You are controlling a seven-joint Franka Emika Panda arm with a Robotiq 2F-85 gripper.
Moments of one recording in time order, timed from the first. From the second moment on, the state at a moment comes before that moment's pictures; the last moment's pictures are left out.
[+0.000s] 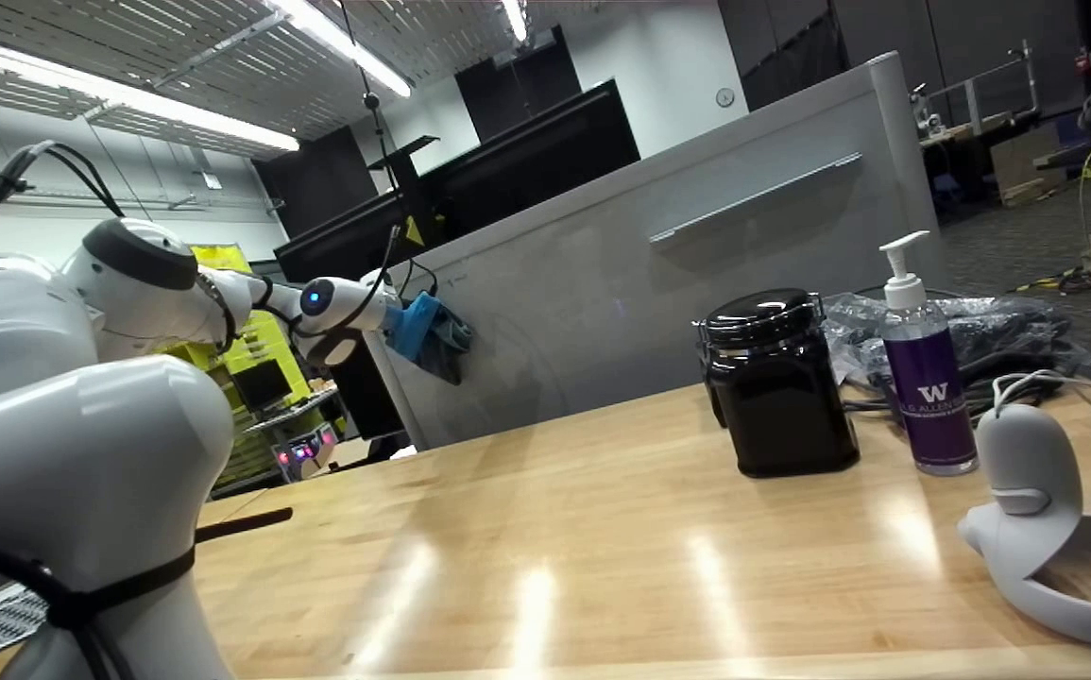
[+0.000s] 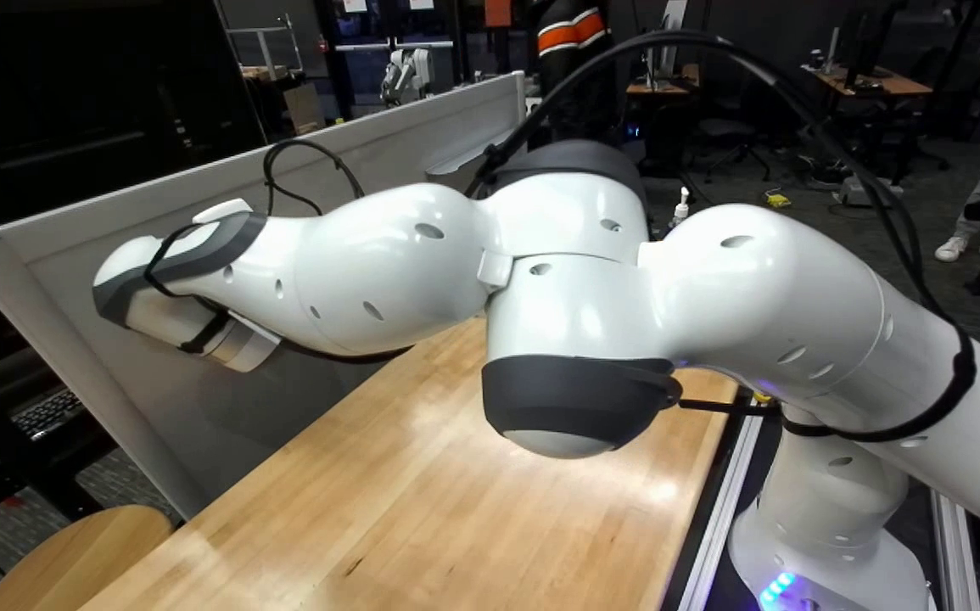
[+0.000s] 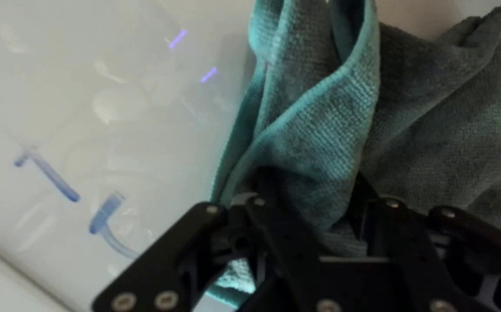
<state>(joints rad) 0.88 0.94 -0.73 -1.32 1.73 3.27 -1.87</state>
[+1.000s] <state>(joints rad) 0.76 0.94 -0.83 -1.28 1.73 3.27 -1.88</state>
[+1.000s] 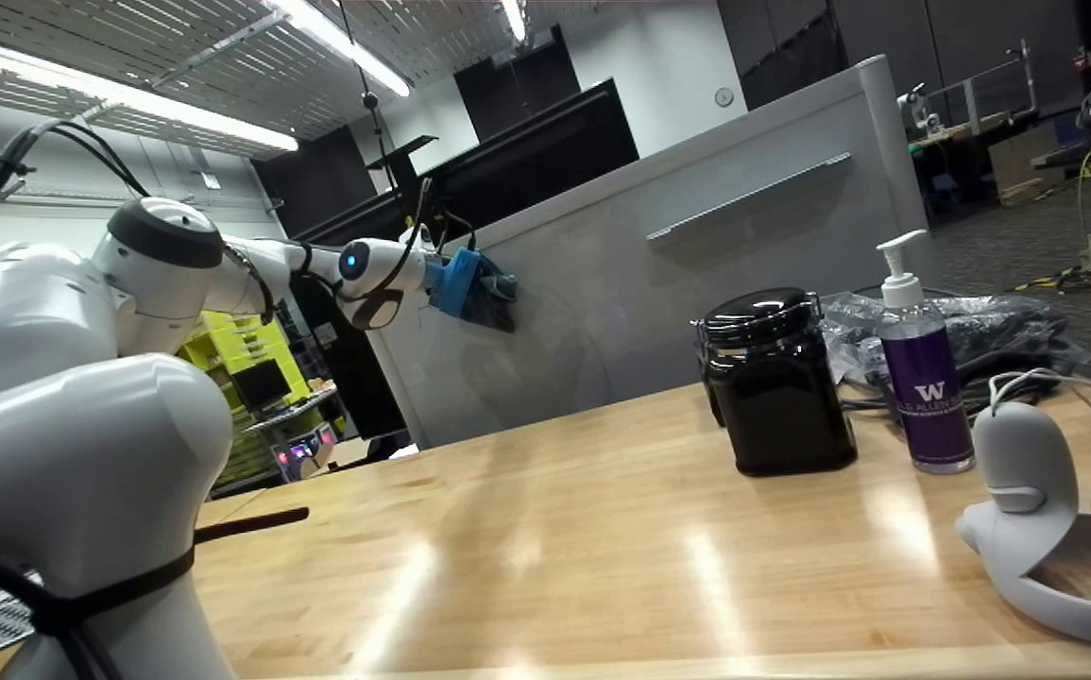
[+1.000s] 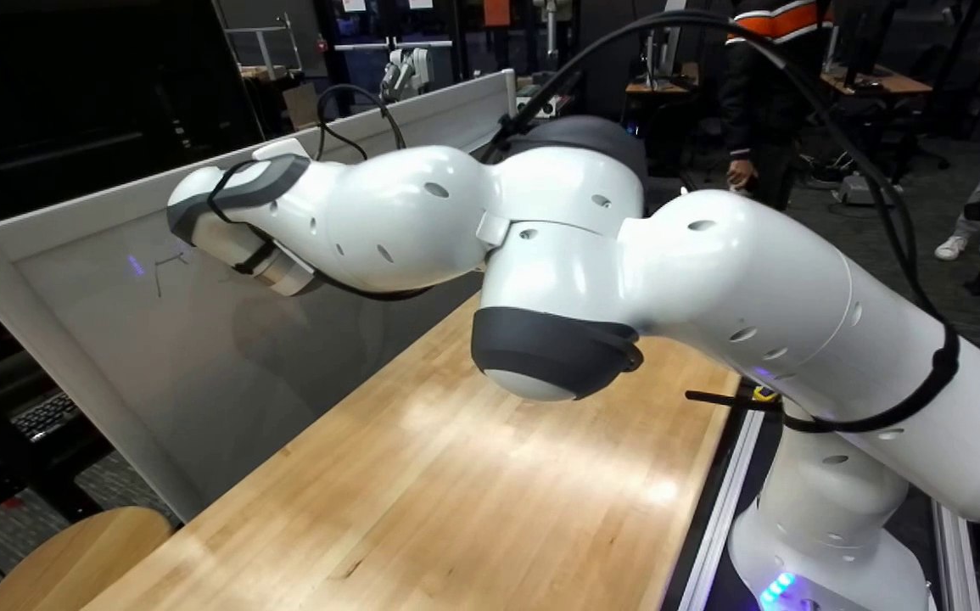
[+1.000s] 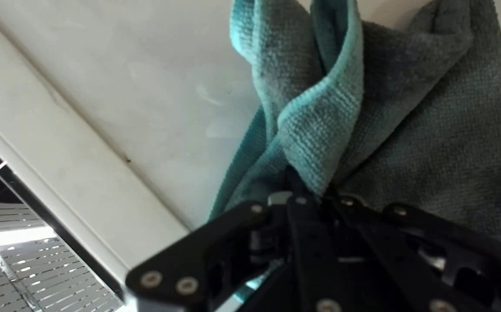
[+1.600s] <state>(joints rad) 0.85 0.96 -0.80 -1.28 1.73 3.38 -1.88</state>
